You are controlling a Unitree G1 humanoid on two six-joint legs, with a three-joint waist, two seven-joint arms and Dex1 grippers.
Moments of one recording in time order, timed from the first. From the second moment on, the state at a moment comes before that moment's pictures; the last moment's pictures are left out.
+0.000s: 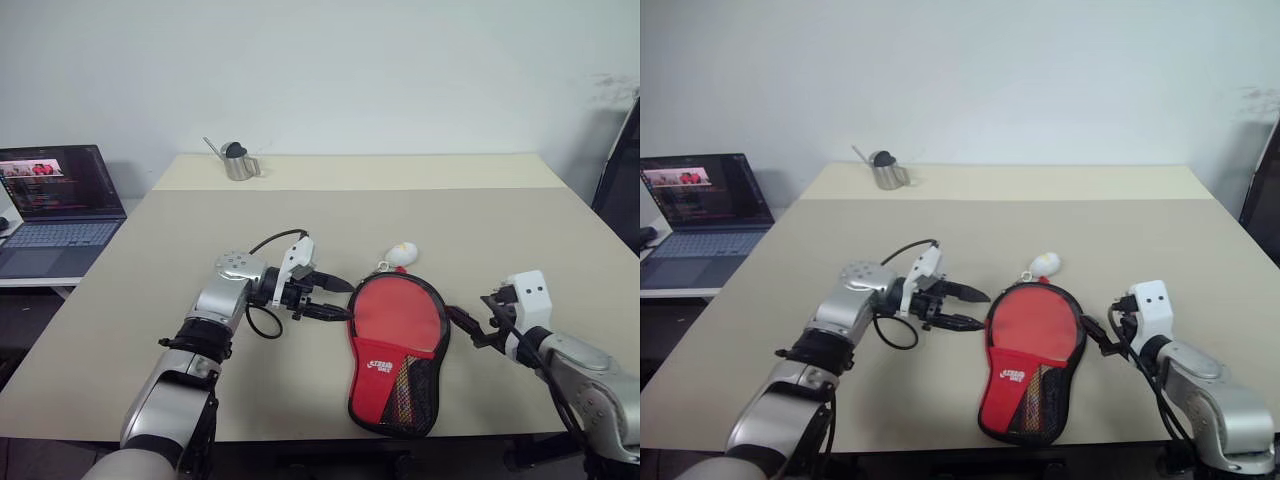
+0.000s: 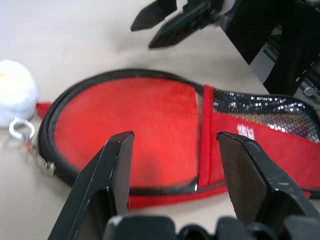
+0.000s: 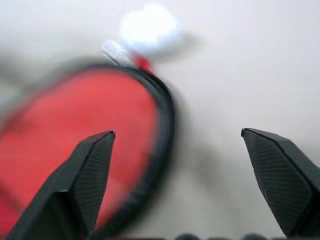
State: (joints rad) left arm -0.80 0.39 -0.17 0.53 -0.20 0.10 -1.52; right arm -0.13 -0.44 -0.30 -0.60 0.56 1.03 0.36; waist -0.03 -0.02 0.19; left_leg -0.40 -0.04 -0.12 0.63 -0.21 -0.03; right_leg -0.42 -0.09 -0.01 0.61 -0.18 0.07
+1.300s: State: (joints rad) left arm -0.75 0.18 -0.31 0.64 -0.02 -0.05 -1.16; right arm -0.62 -0.55 -0.23 -0.11 0.54 0.97 0.29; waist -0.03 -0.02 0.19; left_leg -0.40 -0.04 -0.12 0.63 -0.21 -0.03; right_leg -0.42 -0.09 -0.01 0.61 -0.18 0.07
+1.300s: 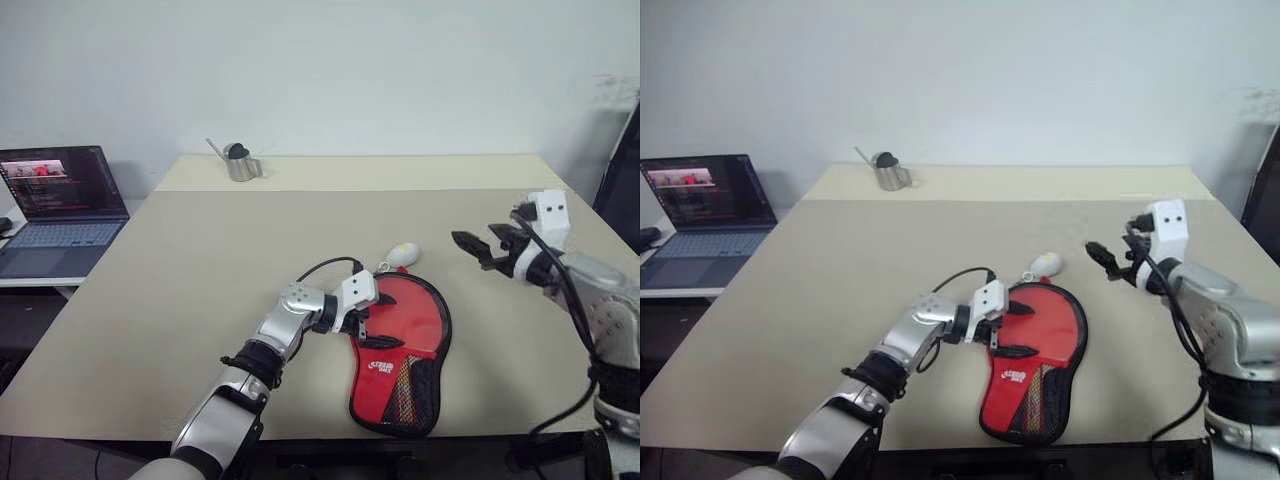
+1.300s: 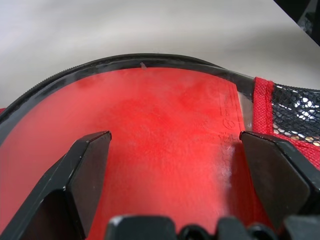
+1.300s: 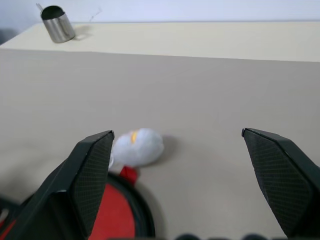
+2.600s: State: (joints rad) left arm -0.65 0.29 -0.31 0.46 -0.07 0.05 -1.12; right arm -0.96 -0.23 -0.04 0.91 0.14 0.33 0.40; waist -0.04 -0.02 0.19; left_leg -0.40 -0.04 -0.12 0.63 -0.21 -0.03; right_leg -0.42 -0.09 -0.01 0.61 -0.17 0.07
